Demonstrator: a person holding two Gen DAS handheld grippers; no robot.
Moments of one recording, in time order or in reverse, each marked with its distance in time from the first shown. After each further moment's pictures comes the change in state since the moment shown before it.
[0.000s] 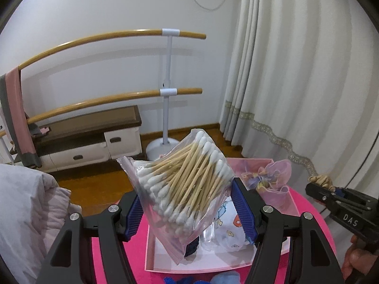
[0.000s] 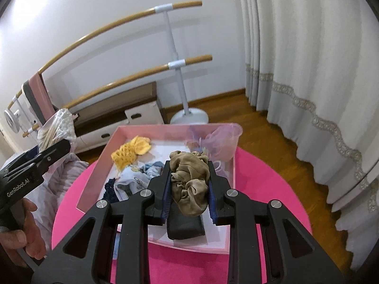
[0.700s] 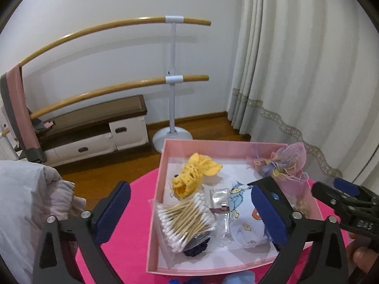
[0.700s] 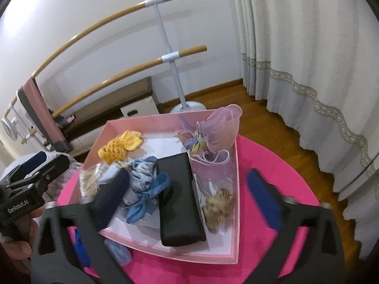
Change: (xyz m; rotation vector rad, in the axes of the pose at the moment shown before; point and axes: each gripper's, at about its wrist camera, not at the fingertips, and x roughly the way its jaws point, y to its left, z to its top) left arm 0.071 -0.011 0.025 0.014 0.038 0.053; right arm 0.024 -0.015 -0.011 0.072 0.007 0.004
